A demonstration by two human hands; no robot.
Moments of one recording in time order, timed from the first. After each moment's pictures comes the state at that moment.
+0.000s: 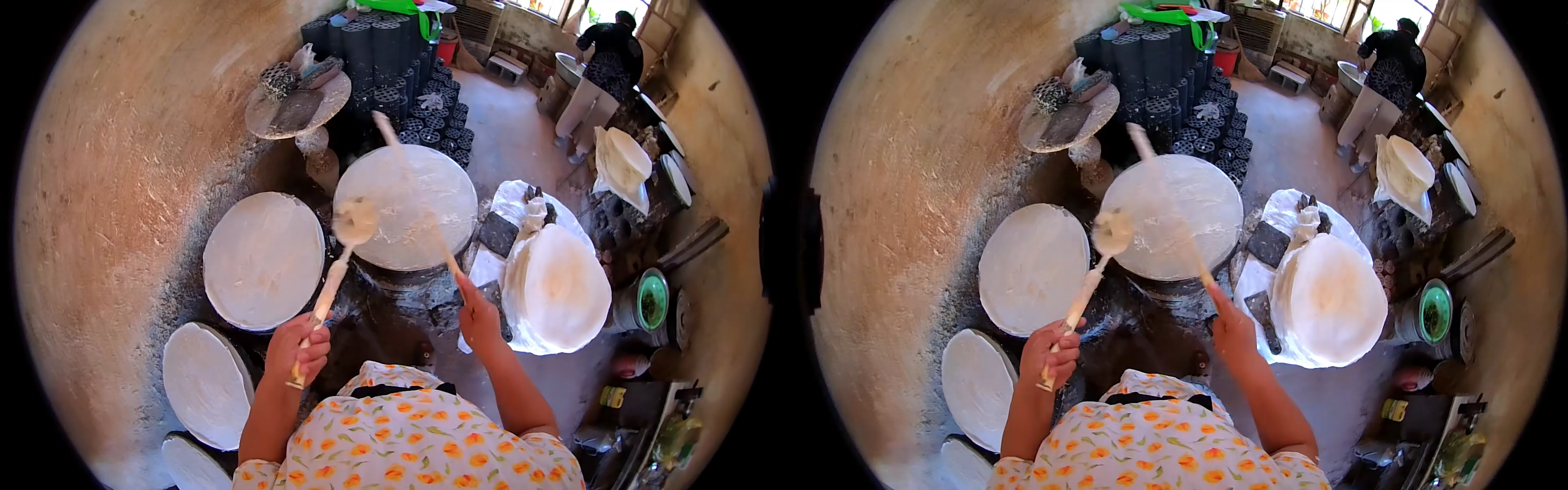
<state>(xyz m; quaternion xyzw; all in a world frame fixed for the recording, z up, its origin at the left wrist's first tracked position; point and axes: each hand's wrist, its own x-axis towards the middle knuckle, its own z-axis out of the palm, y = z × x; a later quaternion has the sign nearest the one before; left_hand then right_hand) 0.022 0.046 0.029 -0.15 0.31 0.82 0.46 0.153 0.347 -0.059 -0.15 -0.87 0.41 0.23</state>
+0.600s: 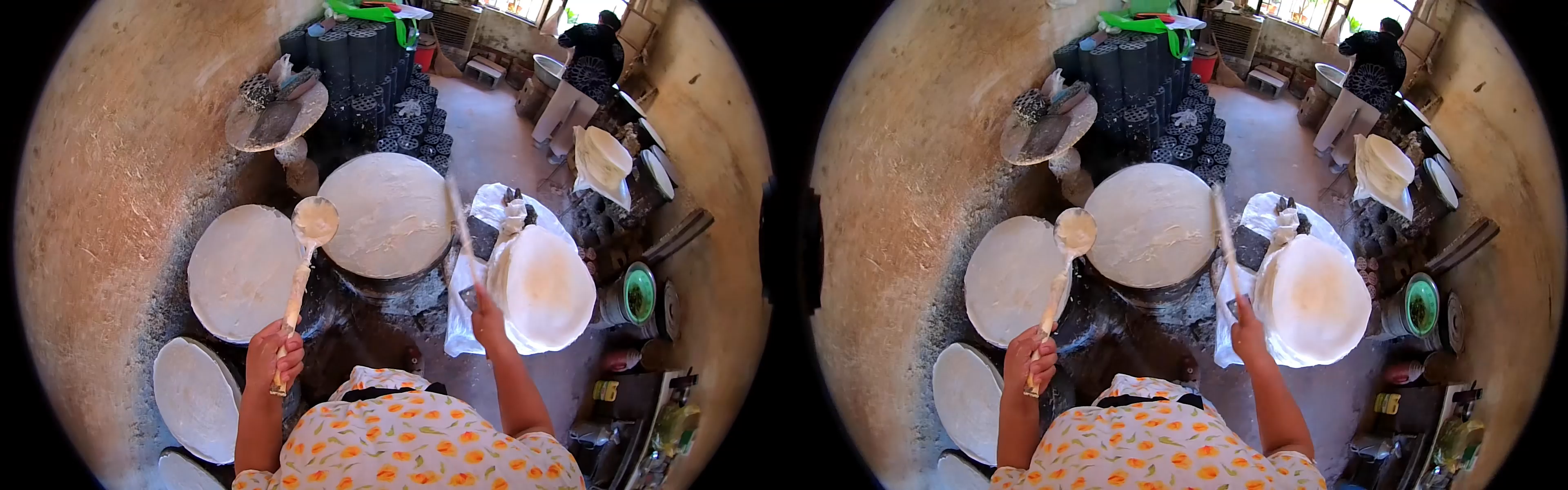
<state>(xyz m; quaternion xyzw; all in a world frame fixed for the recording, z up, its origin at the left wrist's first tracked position) 0.020 0.040 0.027 -0.10 0.42 0.82 0.39 0.193 0.398 -0.133 -0.31 -0.84 0.40 0.17</state>
